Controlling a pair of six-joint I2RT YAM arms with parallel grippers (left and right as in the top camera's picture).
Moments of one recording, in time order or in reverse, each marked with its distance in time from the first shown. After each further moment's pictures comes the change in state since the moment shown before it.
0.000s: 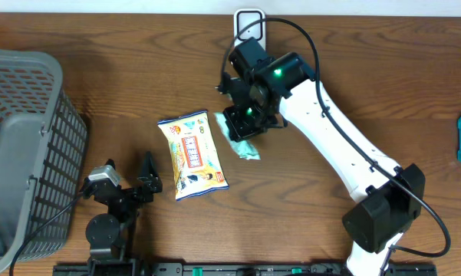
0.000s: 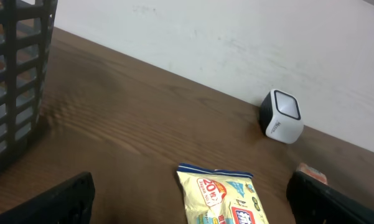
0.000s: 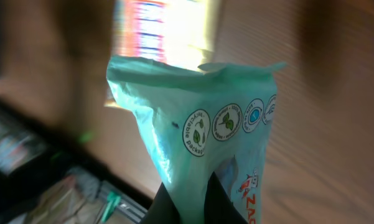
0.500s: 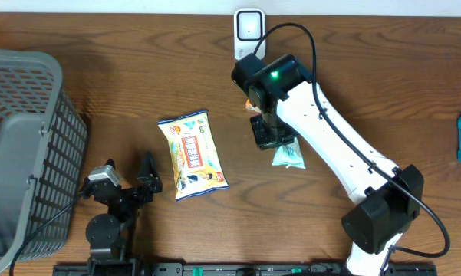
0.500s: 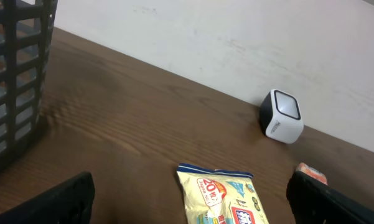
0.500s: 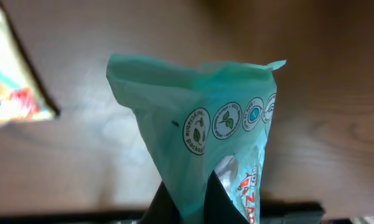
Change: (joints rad) left arm 0.000 0.000 0.000 0.000 0.000 0.000; right arm 0.013 0.000 0.000 -0.240 0.468 0.228
